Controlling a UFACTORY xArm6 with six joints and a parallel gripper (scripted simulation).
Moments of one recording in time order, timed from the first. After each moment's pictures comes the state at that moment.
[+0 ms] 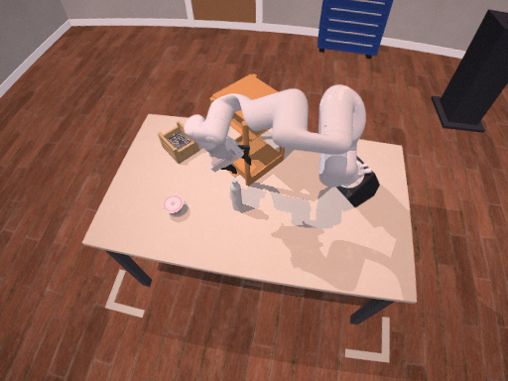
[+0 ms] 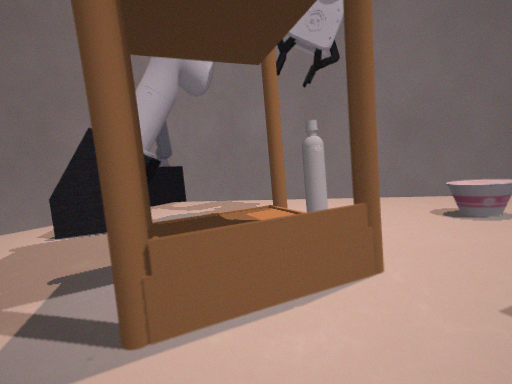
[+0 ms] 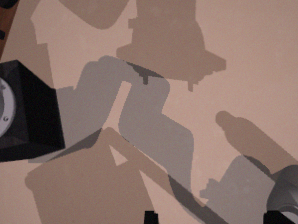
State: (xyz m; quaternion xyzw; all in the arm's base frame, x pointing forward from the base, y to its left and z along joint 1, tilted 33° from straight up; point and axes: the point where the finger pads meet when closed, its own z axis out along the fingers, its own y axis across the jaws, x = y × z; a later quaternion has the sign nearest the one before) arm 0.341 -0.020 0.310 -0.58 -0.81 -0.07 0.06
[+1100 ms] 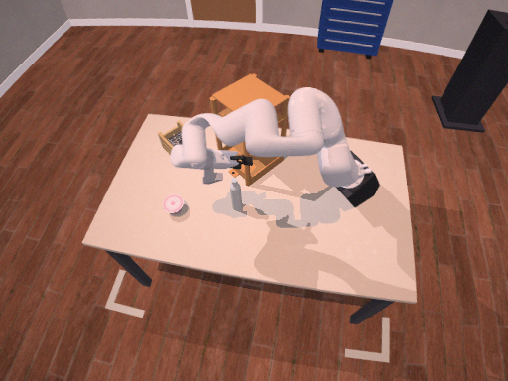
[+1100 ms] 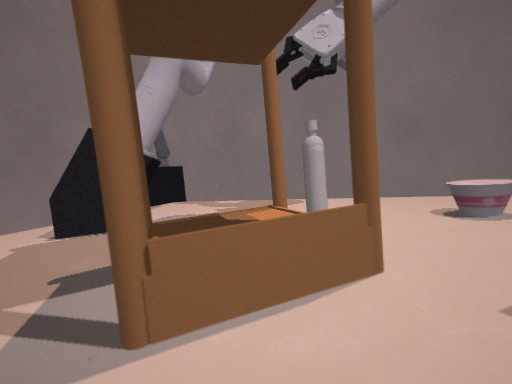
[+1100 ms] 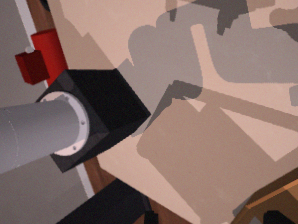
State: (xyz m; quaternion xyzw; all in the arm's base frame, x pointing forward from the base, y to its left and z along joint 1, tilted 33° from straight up) arm 0.336 -0.030 0.299 -0.73 -0.66 0.18 0.08
